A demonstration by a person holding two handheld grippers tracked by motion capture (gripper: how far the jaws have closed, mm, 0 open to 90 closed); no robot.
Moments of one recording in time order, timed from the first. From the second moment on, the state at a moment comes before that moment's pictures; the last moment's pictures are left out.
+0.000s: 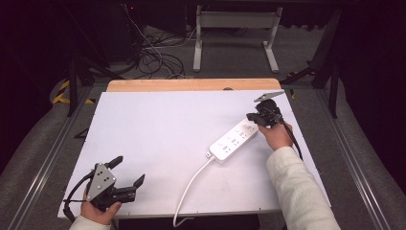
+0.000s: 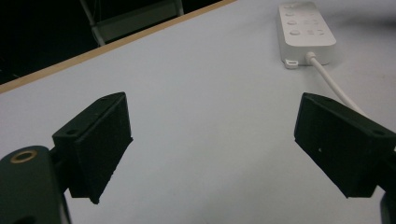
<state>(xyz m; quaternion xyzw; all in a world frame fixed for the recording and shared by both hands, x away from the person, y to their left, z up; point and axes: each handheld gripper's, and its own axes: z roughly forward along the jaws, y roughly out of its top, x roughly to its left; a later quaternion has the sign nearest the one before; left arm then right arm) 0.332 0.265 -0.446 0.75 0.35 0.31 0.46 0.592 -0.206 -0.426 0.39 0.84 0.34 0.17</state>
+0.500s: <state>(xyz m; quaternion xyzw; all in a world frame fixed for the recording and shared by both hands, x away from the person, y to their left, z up) 0.333 0.265 -0.446 0.75 0.35 0.31 0.46 0.596 -0.198 -0.442 0.39 0.84 0.33 0.16</state>
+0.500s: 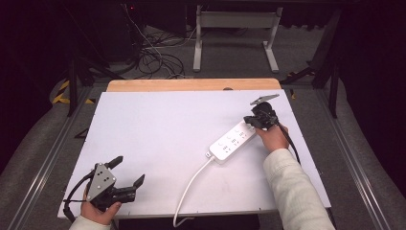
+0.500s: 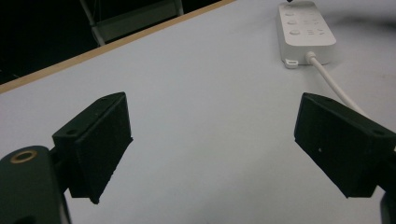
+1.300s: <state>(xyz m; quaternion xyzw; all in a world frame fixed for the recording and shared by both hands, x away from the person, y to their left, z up) 0.331 0.264 -0.446 0.75 0.35 0.31 0.46 0.595 -0.190 -0.449 0.38 0.85 0.31 0.17</state>
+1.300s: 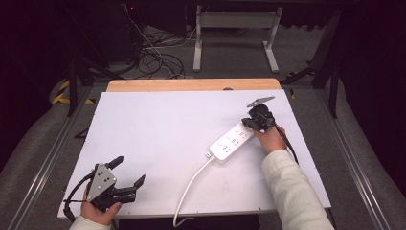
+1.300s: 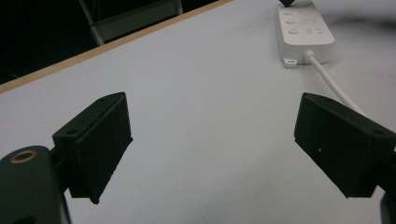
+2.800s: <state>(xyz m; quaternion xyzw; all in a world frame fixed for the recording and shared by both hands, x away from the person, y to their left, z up) 0.329 0.265 -0.444 0.75 0.35 0.31 0.46 0.592 -0.187 -0.450 0.37 0.86 0.30 0.20</state>
